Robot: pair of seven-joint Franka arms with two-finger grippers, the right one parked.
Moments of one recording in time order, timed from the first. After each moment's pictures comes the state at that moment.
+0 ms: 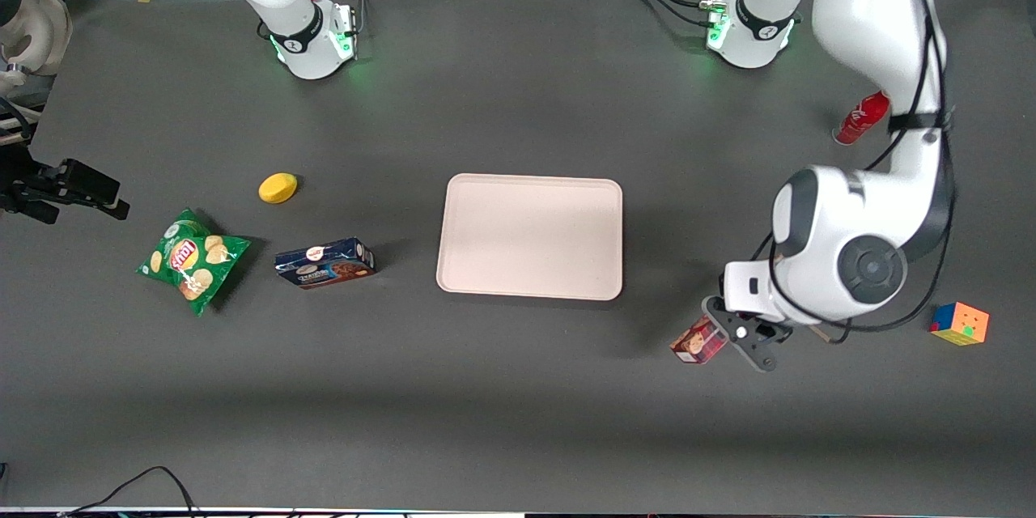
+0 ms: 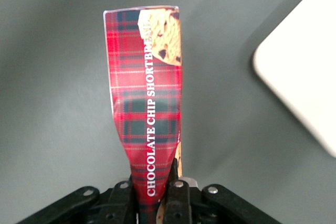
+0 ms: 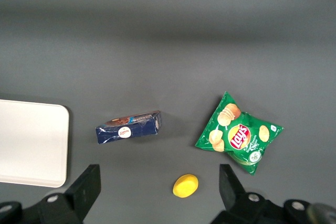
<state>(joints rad) -0.41 0.56 0.22 -1.45 -0.21 1.94 0.69</state>
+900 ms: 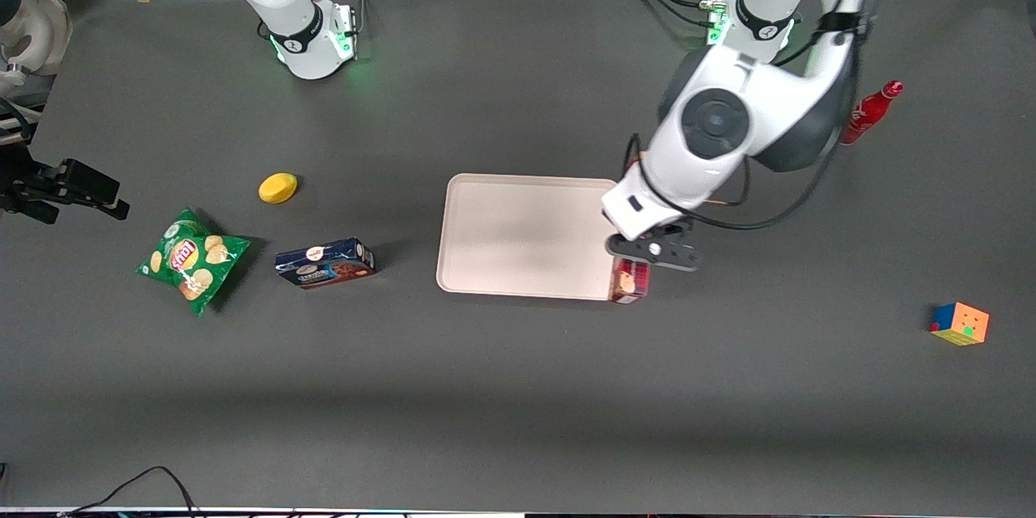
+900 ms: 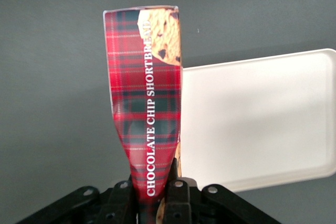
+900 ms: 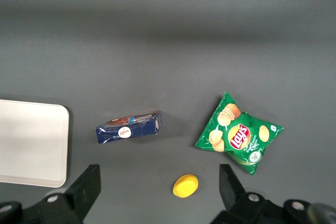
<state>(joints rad) -0.53 0.33 -0.01 -1.67 -0.08 2.01 -0.33</state>
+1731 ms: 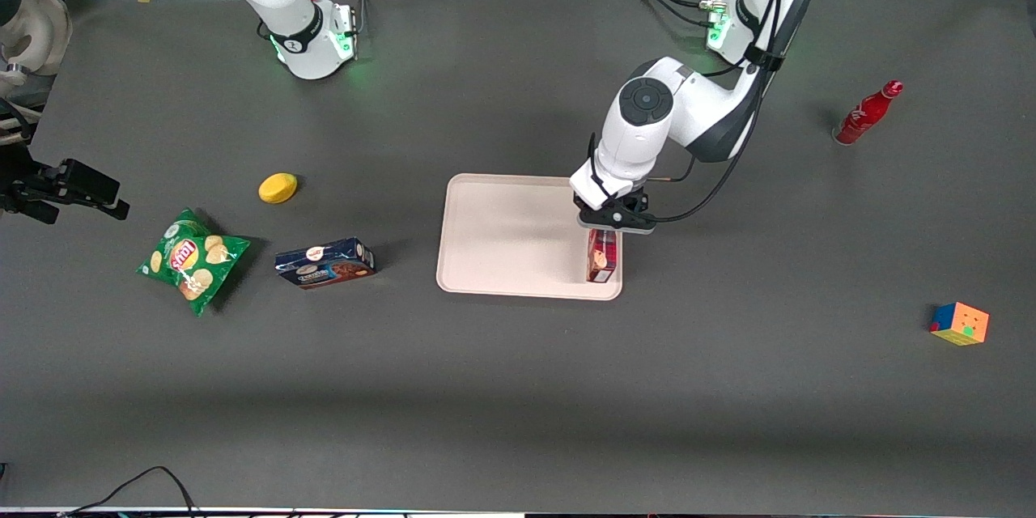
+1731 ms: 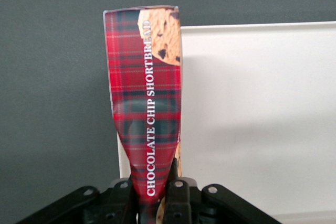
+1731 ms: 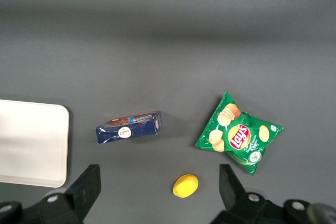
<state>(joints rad) -0.58 0.33 -0.08 -2.09 0.04 2.53 -0.60</state>
